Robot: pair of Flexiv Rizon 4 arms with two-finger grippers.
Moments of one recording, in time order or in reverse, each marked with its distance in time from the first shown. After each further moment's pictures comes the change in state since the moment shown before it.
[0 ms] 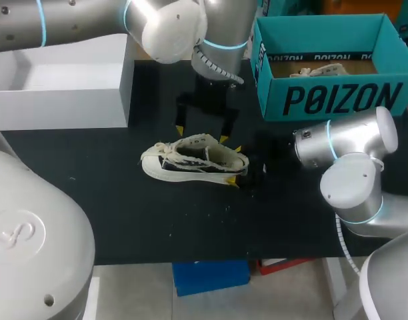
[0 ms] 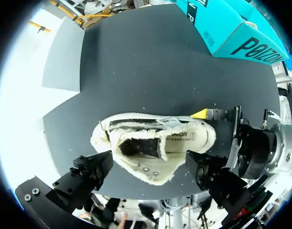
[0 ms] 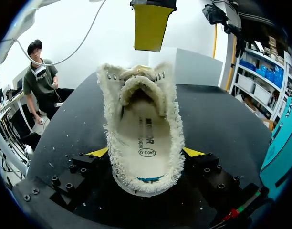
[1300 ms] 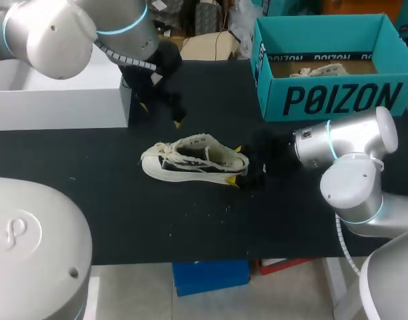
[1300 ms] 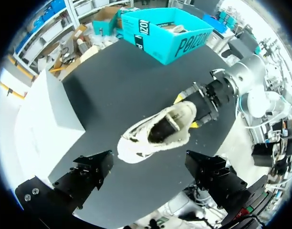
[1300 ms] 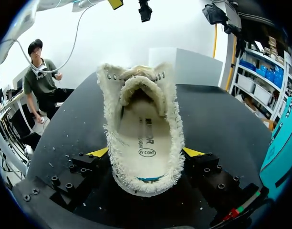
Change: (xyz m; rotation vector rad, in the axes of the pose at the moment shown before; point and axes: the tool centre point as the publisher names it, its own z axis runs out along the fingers) left arm -0.090 0.023 -0.063 0.295 0.266 0.478; right arm 0.000 0.000 0.000 0.000 0.000 0.000
